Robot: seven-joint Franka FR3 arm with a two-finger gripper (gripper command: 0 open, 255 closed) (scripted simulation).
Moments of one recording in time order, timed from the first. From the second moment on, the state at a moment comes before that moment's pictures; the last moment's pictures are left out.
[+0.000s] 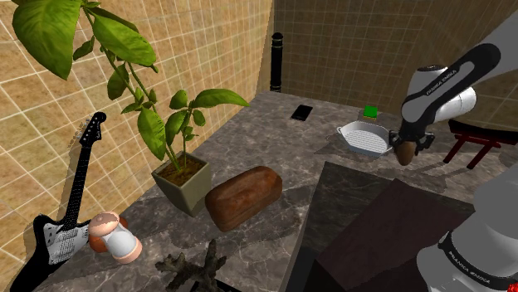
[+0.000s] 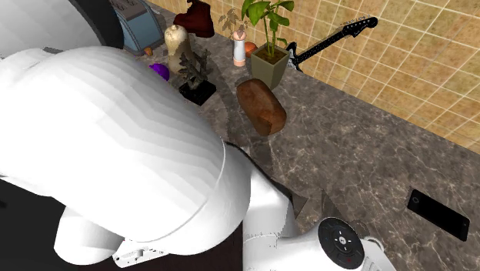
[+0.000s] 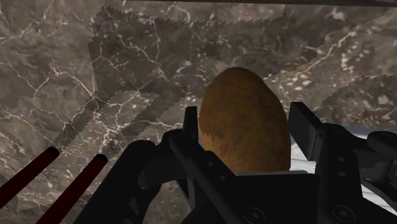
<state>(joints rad) -0.47 0.01 -0.35 -2.65 -0.39 2.63 0.59</state>
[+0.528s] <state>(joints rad) -0.47 0.14 -0.35 -2.64 -0.39 2.76 0.61</state>
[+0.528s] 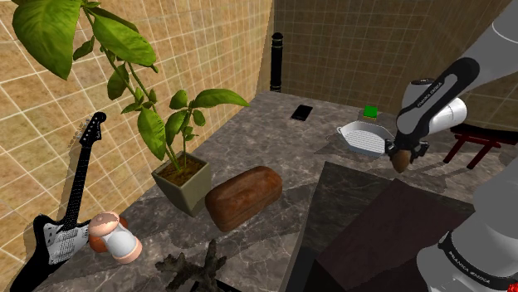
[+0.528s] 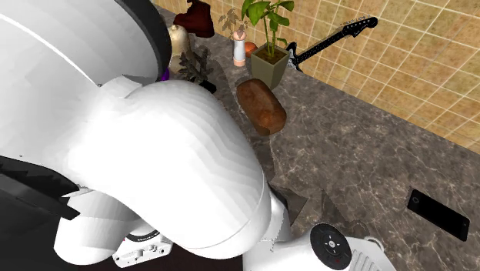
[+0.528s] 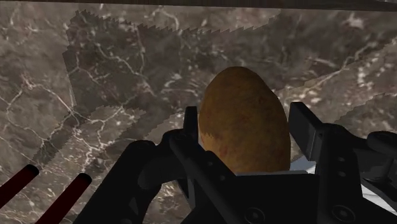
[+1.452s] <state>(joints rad) -0.47 0.22 -0.34 -2.63 -0.39 2.83 0.62</state>
